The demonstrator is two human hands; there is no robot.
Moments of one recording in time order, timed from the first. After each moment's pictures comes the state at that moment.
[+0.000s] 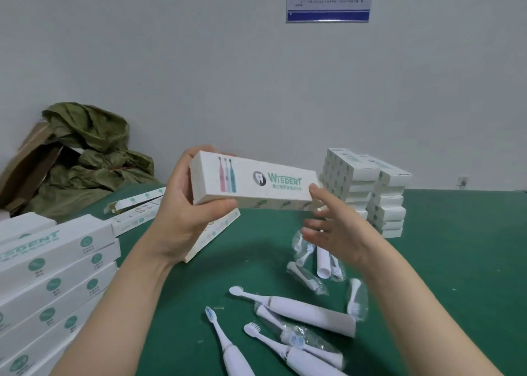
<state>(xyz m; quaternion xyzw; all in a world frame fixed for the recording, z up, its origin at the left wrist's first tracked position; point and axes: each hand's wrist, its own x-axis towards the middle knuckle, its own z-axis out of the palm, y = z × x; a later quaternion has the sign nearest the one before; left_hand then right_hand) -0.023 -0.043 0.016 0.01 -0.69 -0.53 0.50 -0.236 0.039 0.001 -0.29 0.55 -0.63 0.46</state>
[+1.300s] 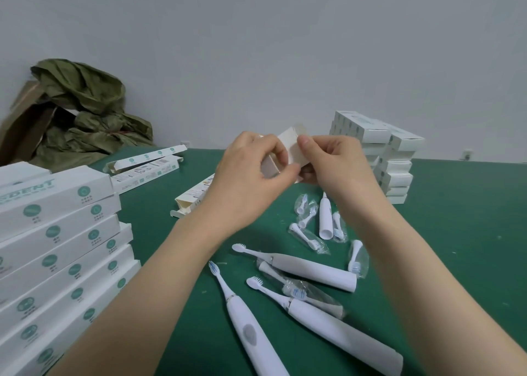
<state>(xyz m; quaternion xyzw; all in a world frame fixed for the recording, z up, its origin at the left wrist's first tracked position) -0.071 -0.007 0.009 0.27 -0.84 -0.16 0.45 -0.191 0.055 0.025 -0.50 0.60 -0.61 0.16</state>
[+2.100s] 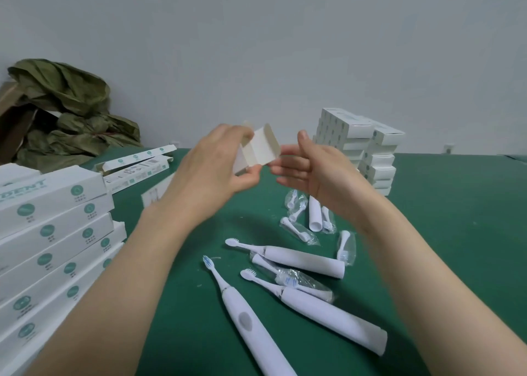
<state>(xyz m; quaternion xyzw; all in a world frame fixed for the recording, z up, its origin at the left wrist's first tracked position) -0.045 -0.026 0.011 0.27 -0.87 0.00 0.41 -0.210 0.052 0.013 -0.46 0.49 -0.62 0.40</state>
